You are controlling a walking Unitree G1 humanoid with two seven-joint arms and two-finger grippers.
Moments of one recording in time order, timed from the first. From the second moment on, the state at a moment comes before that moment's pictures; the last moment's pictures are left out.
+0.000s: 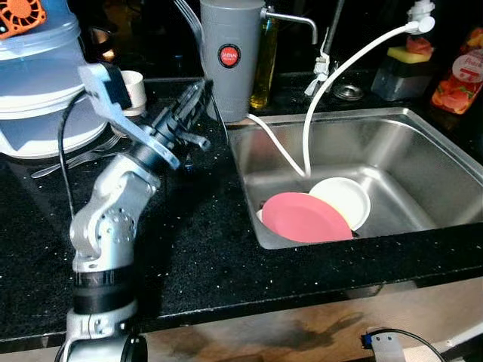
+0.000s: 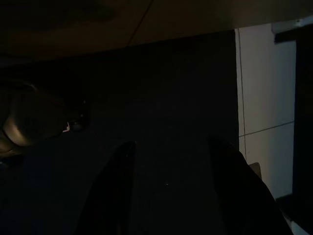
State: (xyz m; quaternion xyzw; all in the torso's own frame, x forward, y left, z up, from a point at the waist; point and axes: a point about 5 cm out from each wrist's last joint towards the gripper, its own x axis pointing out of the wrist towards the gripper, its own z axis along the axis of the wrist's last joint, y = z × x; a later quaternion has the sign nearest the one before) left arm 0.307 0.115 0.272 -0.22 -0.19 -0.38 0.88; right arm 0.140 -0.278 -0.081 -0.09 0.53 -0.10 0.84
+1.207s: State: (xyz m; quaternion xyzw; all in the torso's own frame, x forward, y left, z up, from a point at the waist) left arm 0.301 0.085 0.278 -0.17 -0.19 -0.40 0.88; right arm 0.134 -0.275 -0.084 -0.09 0.53 -0.09 0.84
